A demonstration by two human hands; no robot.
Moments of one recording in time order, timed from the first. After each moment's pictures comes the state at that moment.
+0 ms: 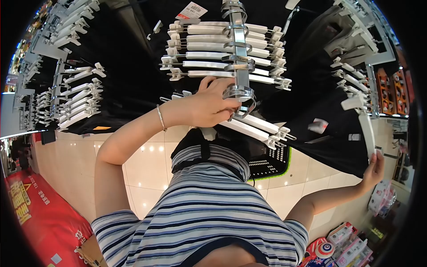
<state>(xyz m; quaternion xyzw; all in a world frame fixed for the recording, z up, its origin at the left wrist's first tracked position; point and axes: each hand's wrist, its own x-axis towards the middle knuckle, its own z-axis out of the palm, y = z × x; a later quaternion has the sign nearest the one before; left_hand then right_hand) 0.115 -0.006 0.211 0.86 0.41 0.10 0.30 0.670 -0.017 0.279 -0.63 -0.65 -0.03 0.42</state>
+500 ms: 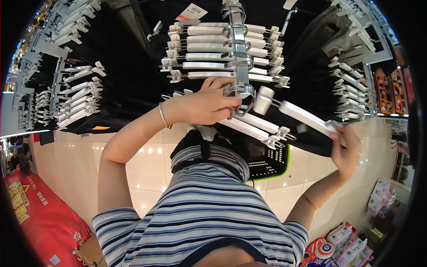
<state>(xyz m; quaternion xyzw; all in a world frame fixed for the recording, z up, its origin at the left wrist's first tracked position) 0.115 -0.003 0.212 0.87 0.38 0.09 0.30 0.472 -0.004 0.297 -0.48 -0.85 0.04 0.20</state>
